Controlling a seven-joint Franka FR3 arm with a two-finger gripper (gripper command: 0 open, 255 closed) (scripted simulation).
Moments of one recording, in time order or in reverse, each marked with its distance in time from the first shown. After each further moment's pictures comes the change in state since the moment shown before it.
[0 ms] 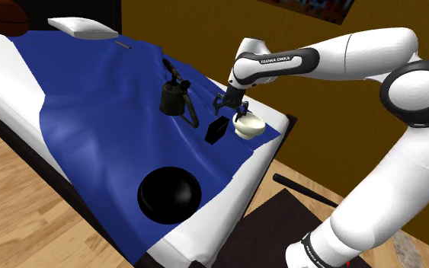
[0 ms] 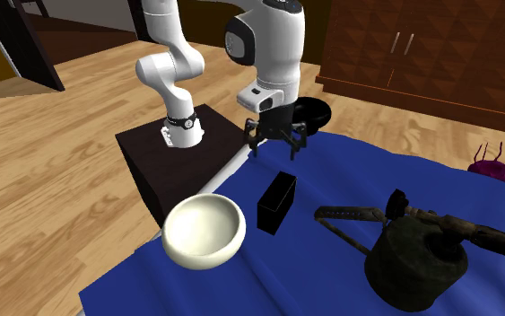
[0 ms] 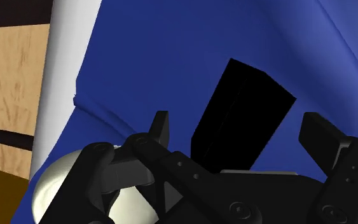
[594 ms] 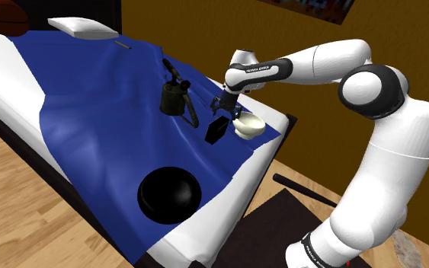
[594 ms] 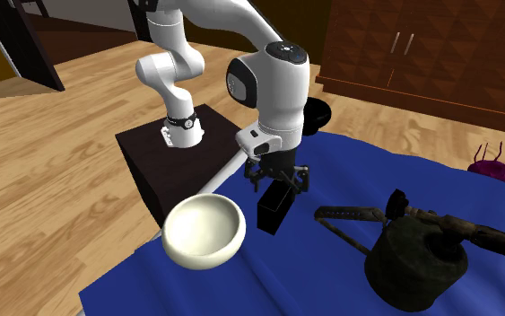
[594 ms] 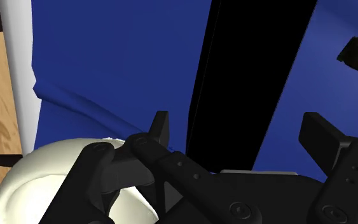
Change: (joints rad) arm -0.012 0.237 -0.050 0.179 -0.039 0.058 0.160
